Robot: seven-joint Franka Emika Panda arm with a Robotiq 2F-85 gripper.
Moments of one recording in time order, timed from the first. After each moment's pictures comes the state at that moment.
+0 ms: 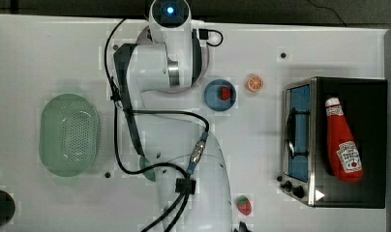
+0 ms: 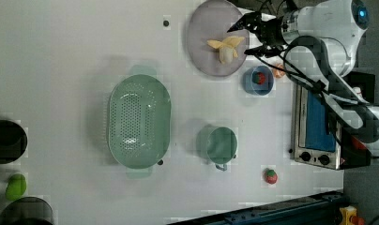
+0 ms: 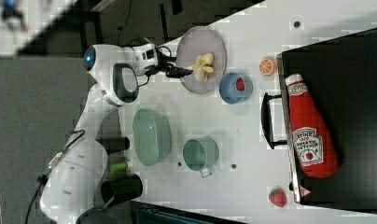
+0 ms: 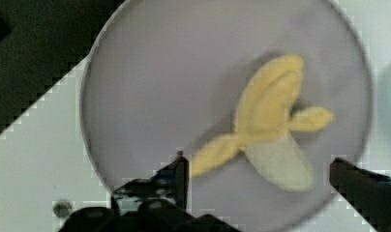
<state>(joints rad) -0.02 0.74 0.16 -1.50 -0.06 0.68 0.06</state>
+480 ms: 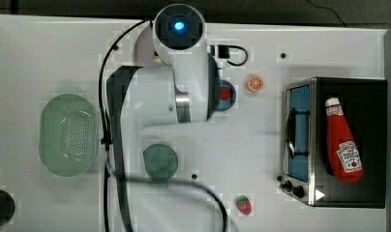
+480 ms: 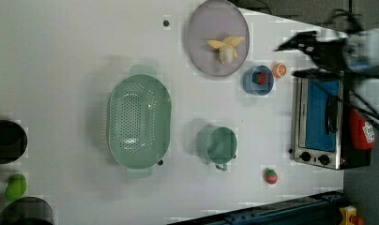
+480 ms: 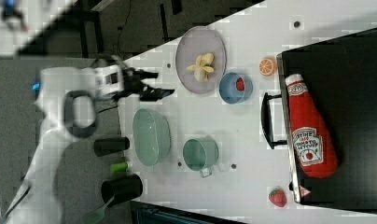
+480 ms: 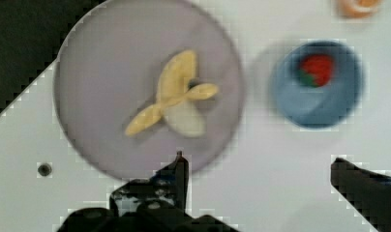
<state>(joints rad) -0.06 0.27 0.12 -1.81 -0.05 0.55 0.06</state>
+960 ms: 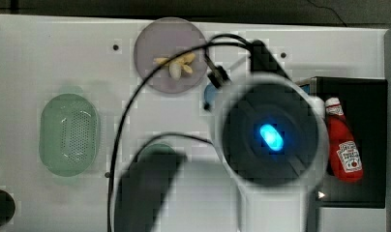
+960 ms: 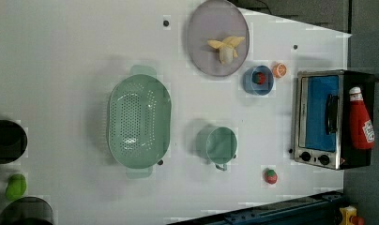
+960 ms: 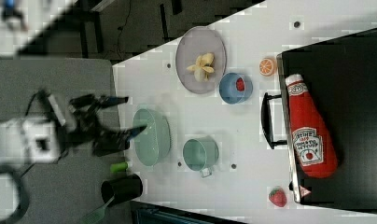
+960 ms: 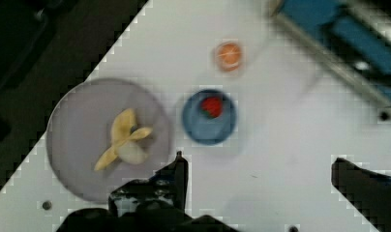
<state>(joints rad) -0.13 -0.21 0.04 -1.94 -0.07 0.32 0.10</state>
